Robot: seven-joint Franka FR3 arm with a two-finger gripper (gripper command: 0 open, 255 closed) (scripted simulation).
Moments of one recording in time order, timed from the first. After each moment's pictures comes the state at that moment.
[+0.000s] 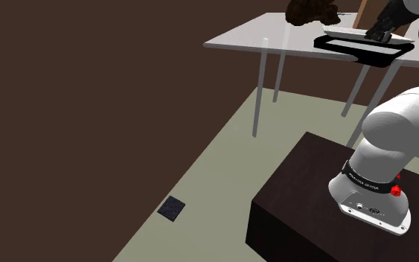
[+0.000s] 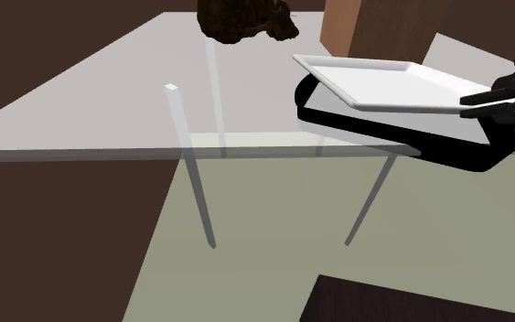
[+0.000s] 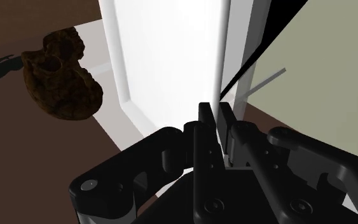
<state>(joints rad) -0.32 -1.76 -0.34 -2.95 -0.83 1.97 -0.73</state>
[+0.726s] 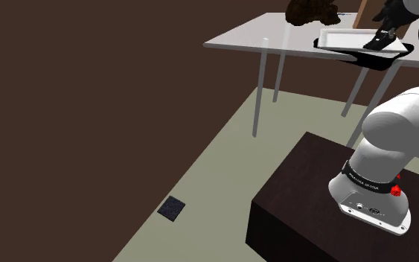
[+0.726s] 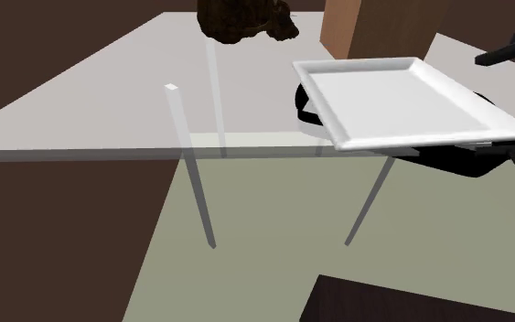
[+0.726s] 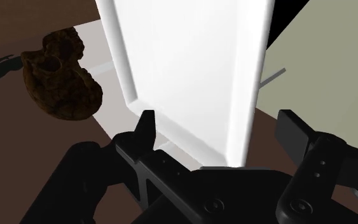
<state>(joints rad) -0.32 -1.76 -0.34 -2.96 -0.83 1.97 -0.73</state>
